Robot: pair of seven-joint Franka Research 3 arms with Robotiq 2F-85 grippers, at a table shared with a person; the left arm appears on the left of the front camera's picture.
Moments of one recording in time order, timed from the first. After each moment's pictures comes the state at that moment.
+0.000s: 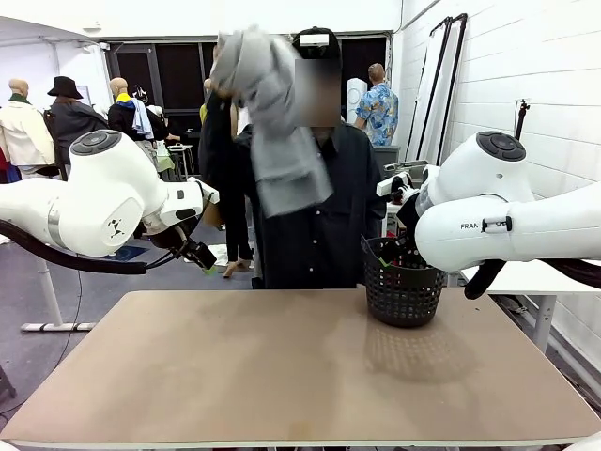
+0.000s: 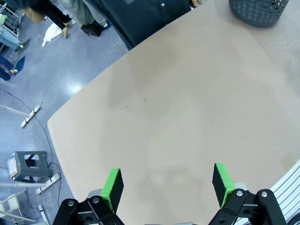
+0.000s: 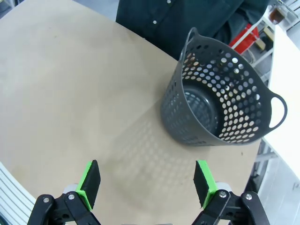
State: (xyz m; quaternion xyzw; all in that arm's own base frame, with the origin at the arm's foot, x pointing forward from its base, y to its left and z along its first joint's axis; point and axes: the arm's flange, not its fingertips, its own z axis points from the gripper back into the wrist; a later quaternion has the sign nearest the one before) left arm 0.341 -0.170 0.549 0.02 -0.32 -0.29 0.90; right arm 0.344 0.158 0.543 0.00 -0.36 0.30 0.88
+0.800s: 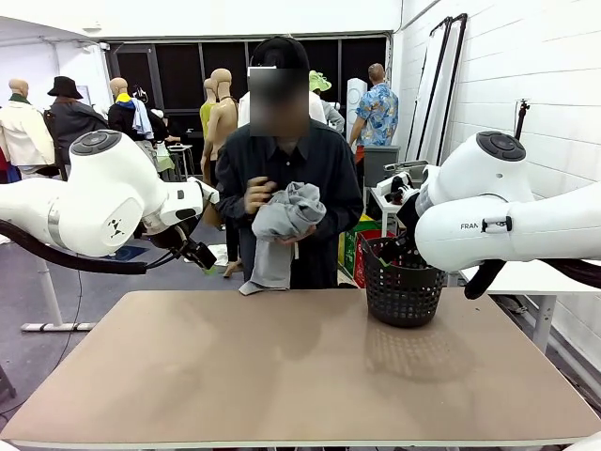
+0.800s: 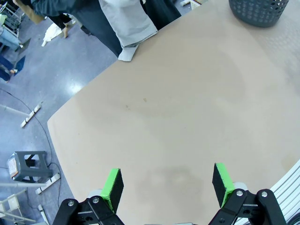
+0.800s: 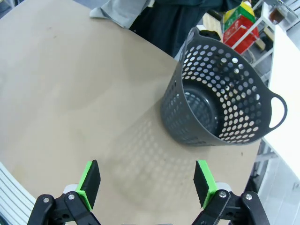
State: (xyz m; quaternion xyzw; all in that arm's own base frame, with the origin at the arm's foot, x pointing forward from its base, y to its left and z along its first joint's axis) left arm 0.341 -0.170 0.549 0.02 -0.32 -0.29 0.90; right arm 0.344 0.158 0.543 0.00 -0.36 0.30 0.88
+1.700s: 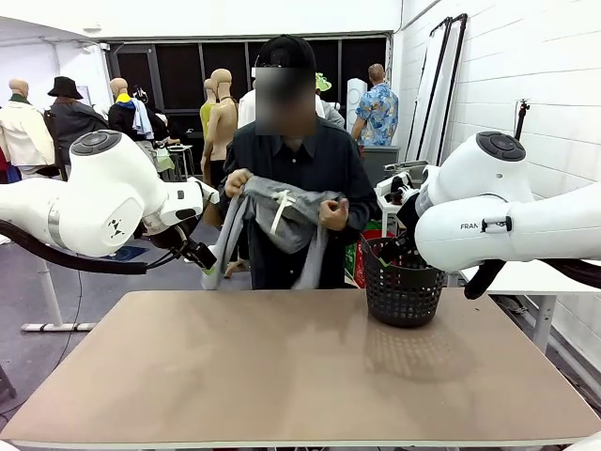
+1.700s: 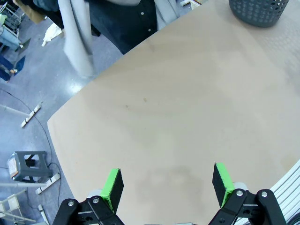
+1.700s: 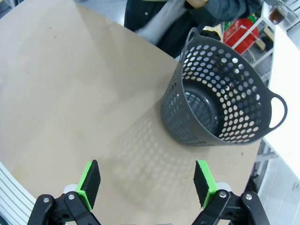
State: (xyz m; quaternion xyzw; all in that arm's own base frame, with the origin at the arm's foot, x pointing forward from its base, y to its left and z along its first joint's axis) left arm 0.341 -0.170 0.549 0.02 -0.32 -0.29 0.90; right arm 0.344 0.158 0.543 0.00 -0.36 0.30 0.88
